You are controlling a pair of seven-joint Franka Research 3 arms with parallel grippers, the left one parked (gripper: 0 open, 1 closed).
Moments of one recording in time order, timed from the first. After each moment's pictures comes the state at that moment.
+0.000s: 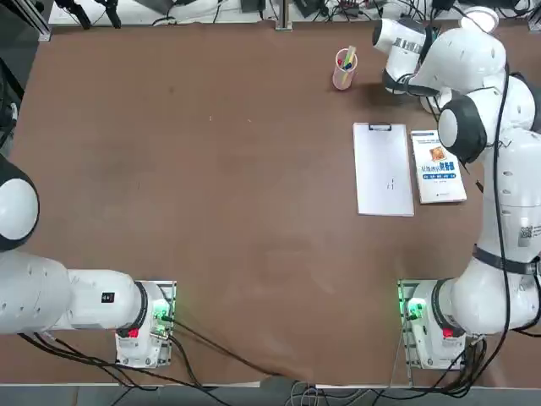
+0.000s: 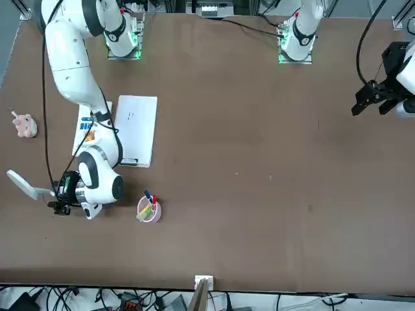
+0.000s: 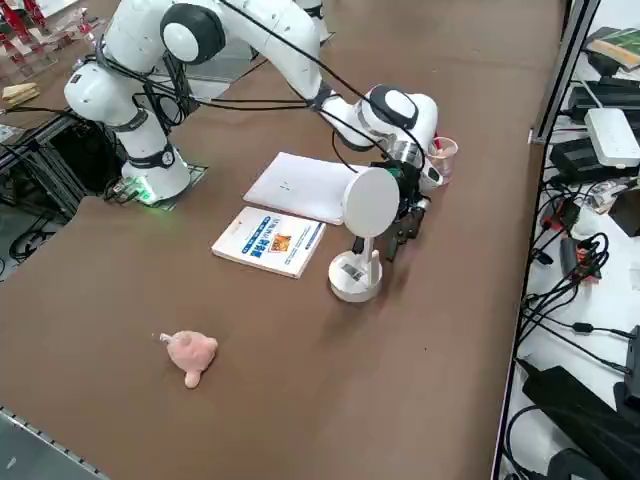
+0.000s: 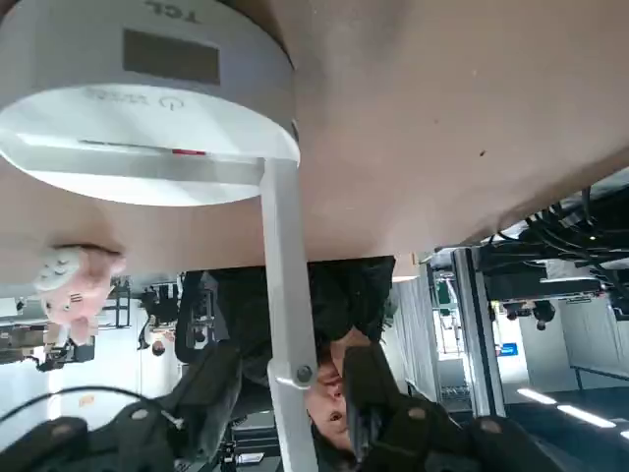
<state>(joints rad) 0.19 0.93 -0.04 -1.33 -1.20 1.68 -0.76</state>
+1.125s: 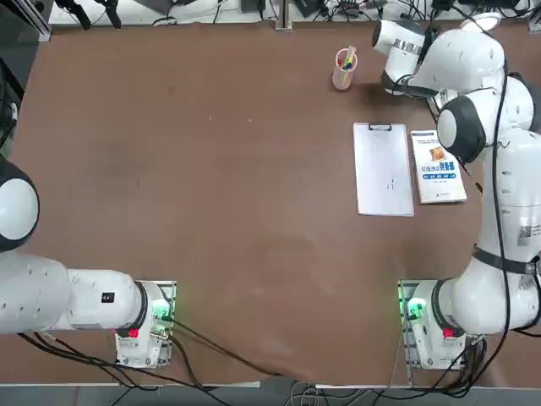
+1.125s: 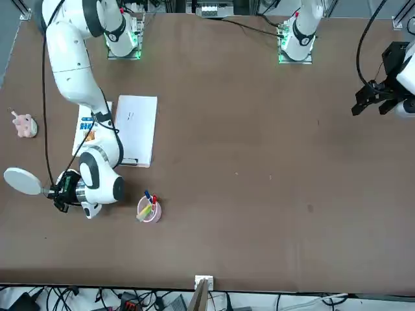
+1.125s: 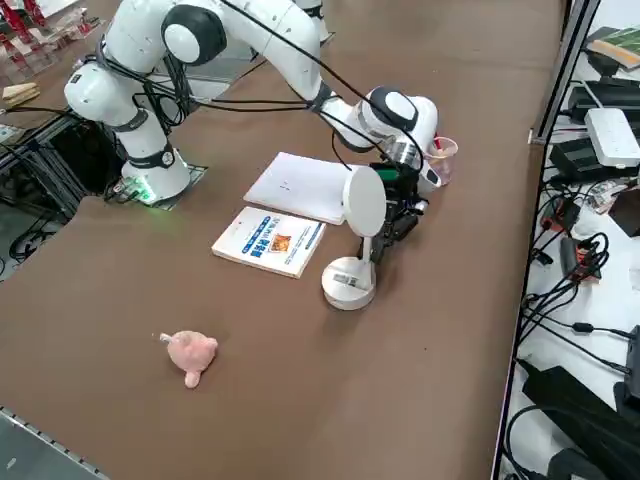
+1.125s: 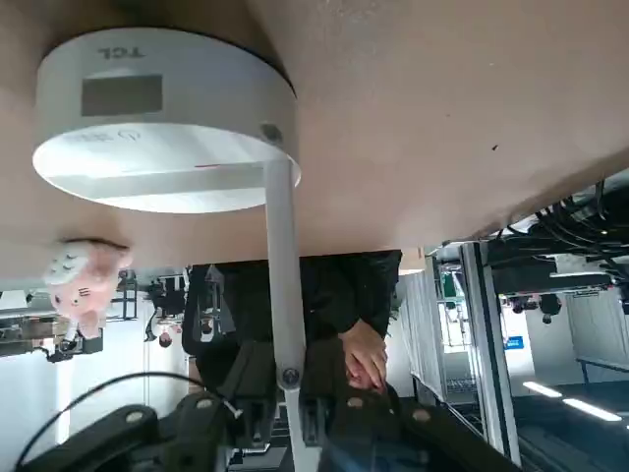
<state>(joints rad) 0.19 0.94 -0.04 -1.33 -1.20 1.66 -0.76</state>
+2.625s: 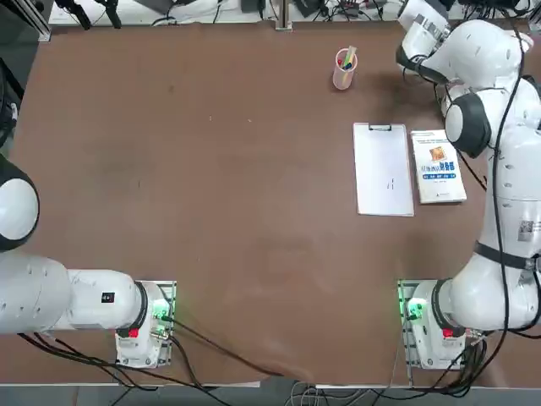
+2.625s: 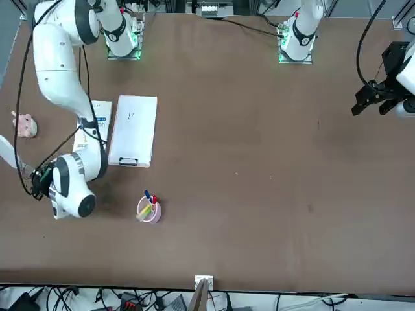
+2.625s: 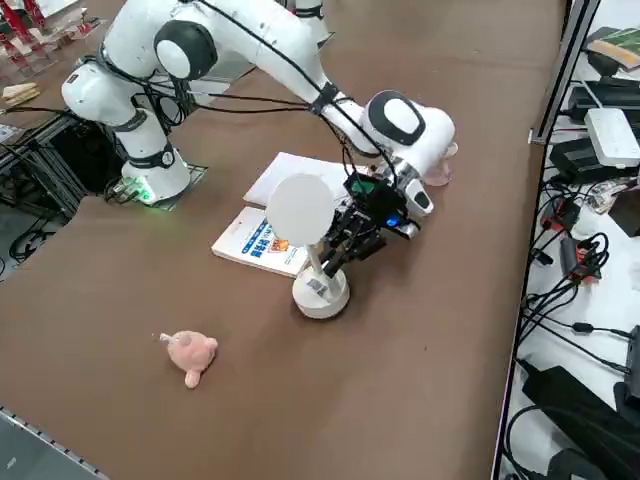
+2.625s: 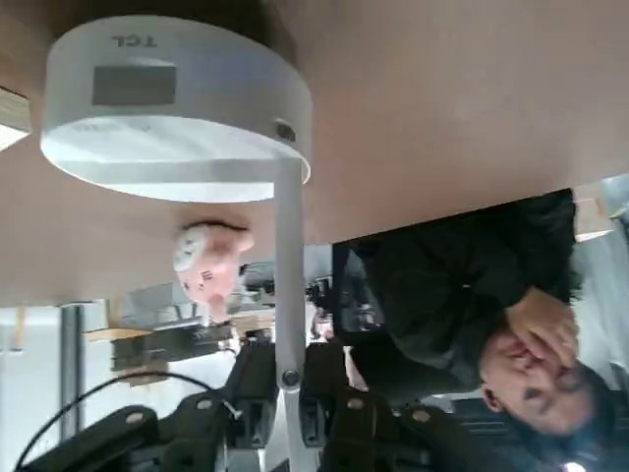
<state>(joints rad) 0.07 0.99 -0.05 -1.14 -1.00 1.43 -0.70</state>
